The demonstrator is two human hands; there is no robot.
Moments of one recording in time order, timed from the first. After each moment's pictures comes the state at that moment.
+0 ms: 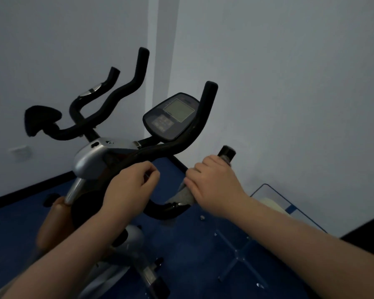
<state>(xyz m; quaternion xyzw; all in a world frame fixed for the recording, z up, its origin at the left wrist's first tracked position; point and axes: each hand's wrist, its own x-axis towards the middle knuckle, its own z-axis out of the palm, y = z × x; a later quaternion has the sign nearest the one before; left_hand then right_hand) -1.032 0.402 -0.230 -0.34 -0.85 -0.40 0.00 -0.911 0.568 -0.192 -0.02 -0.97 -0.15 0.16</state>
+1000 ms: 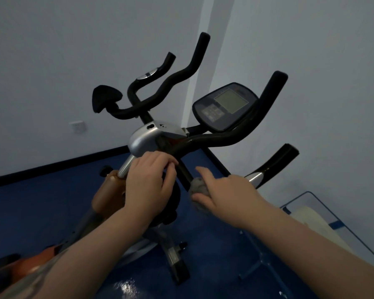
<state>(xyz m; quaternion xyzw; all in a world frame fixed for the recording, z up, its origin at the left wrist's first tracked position) -1.036 0.344 -0.255 -0.34 -0.82 -0.39 0.24 -0.938 0.506 -0.217 0.01 -1.00 -0.08 0.01</state>
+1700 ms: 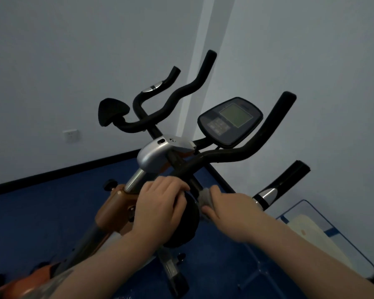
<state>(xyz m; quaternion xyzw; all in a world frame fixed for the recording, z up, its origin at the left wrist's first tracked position) -1.044 0.321 -0.266 -0.41 -0.79 -0.40 0.20 -0.955 0.488 -0.227 -0.07 -0.99 -0.01 -0.09</state>
